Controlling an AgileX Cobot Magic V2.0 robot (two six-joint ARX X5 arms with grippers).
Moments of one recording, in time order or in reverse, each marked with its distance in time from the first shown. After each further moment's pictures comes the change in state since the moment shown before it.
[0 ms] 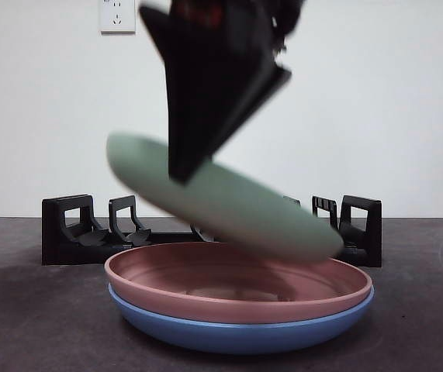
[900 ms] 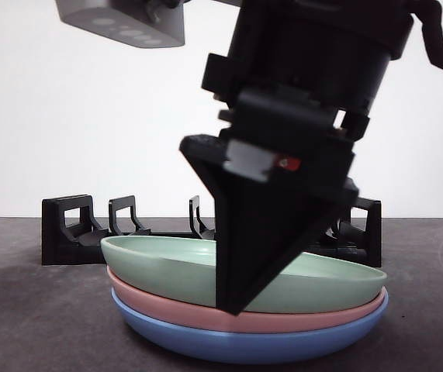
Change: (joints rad) left arm 0.000 0.000 0.000 -0.035 0.000 0.000; right arm 0.063 0.002 -0.184 0.064 0.008 -0.018
